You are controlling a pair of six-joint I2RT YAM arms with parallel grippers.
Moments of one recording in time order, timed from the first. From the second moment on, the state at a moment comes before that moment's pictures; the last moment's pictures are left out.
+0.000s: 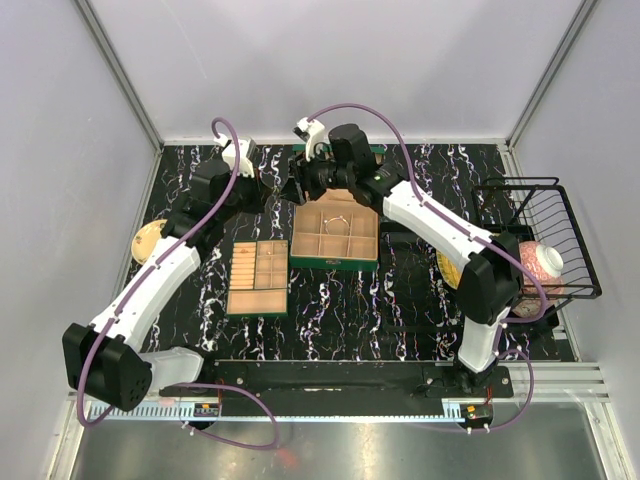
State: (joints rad) left arm -0.35 1.22 1.09 -0.24 0.13 -0.22; right arm 0.70 1.84 1.72 -0.26 -0.46 0.20
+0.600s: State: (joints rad) left arm -0.35 1.20 1.05 -0.23 0.13 -0.22; right arm 0.71 1.90 1.80 -0.30 -0.44 0.19
